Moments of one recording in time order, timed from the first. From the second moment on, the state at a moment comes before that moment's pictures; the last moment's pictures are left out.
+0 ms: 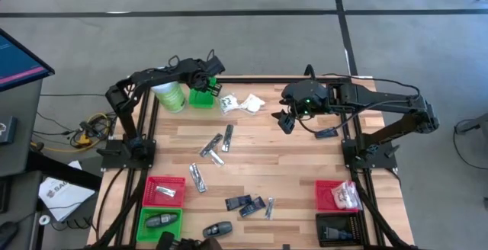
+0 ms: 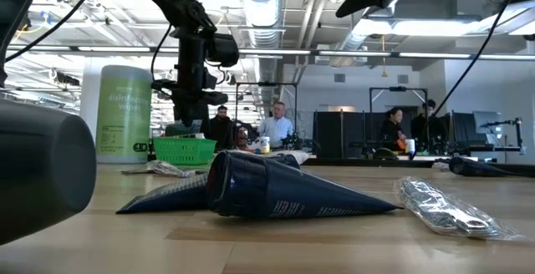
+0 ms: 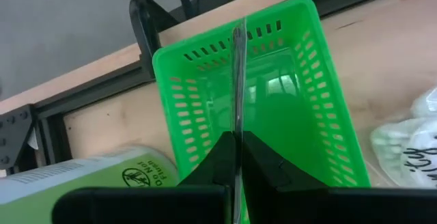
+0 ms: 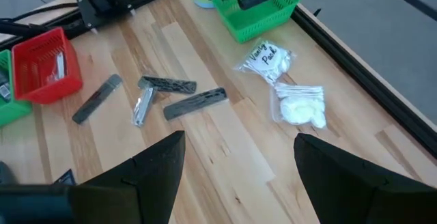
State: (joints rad) left arm 0.67 1.82 1.36 -0.91 -0.46 -0.51; right arm -0.08 1.32 1.38 -0.82 0.22 0.36
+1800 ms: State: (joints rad) left arm 0.65 1.94 1.36 -0.87 -0.45 -0.30; right arm -0.08 1.32 1.38 -0.84 0.21 0.31
